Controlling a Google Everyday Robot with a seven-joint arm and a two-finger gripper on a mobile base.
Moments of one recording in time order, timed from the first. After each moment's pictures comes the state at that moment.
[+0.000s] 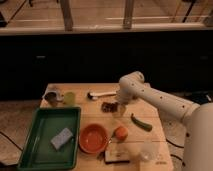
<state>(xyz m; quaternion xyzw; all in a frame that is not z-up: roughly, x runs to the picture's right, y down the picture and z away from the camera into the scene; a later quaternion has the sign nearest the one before) 0.090 0.122 0.890 -0.31 -0.11 0.01 0.95</state>
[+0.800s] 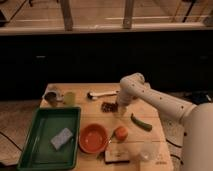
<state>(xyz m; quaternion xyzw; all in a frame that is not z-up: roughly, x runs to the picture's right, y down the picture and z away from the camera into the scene) 0.095 0.133 0.900 -0.32 -0.11 0.01 0.94</state>
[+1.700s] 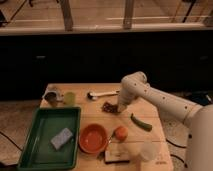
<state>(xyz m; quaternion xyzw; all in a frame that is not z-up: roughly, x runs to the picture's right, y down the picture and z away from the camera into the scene) 0.101 0.112 0.874 -0.30 -0.11 0.00 0.95</state>
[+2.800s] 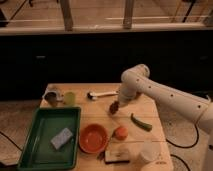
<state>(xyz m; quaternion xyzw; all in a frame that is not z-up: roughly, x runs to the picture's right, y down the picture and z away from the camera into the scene) 0.093 0.092 0.808 -0.28 -0.11 -0.04 0.95</state>
